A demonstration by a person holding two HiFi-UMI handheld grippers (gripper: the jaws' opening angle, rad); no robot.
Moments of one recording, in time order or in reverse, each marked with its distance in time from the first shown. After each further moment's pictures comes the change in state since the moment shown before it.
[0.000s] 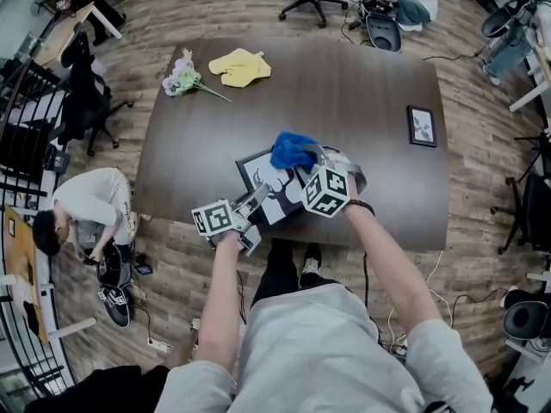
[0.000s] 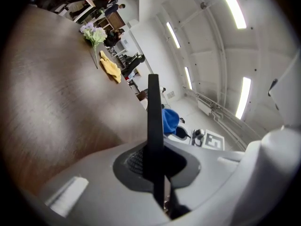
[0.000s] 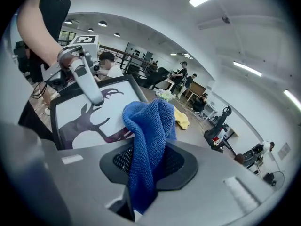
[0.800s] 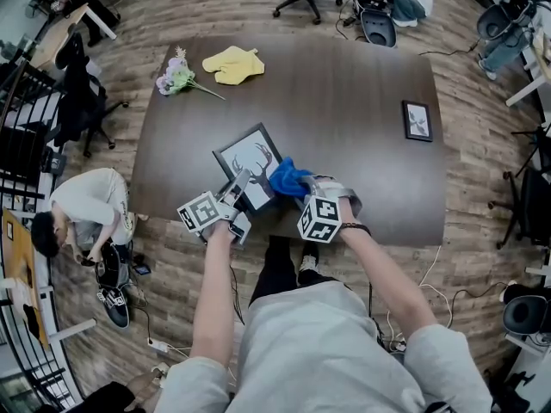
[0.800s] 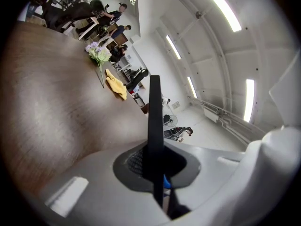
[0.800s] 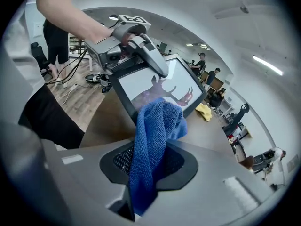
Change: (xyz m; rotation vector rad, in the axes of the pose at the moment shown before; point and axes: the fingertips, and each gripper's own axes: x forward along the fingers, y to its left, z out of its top) left arm -0.014 0.007 0.041 0.038 -0.160 0.083; right arm -0.018 0.101 -0.043 -0.080 0.106 0.172
